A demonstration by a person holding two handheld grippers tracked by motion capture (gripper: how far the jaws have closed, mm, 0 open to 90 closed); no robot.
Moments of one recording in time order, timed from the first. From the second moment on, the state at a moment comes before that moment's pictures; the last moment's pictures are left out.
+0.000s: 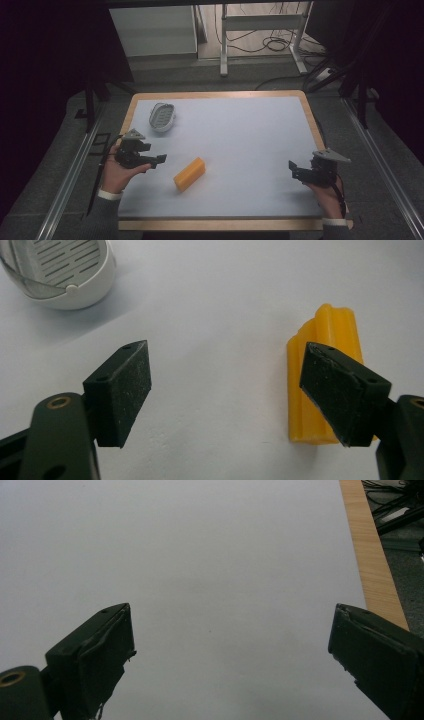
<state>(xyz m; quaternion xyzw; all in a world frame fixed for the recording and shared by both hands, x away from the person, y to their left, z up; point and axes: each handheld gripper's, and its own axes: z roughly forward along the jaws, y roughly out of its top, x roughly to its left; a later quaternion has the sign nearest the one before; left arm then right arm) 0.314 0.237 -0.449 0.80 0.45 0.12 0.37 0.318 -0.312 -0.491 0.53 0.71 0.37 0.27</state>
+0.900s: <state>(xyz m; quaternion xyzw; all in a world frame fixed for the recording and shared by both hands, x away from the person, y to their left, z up) 0.321 0.196 -0.437 0.83 0.41 0.11 0.36 0.318 -0.310 -0.491 0.53 0.72 0.37 0.27</state>
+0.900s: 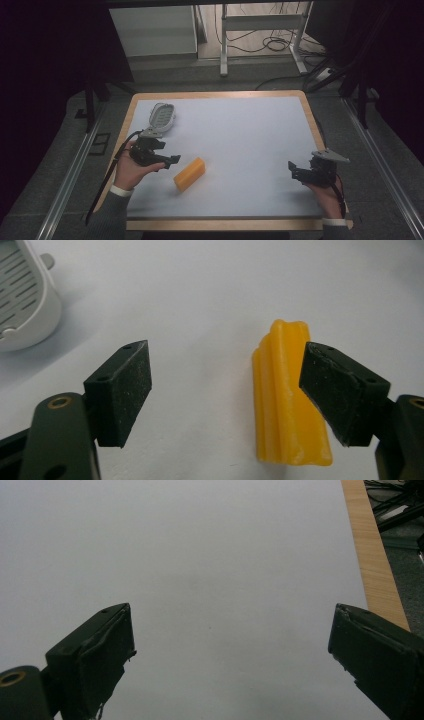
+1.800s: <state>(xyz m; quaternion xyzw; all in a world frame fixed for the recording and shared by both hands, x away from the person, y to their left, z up) 0.319 0.139 -0.469 0.87 0.39 0.07 0.30 0.321 -0.309 -0.497 0.53 0.72 0.35 0.27</state>
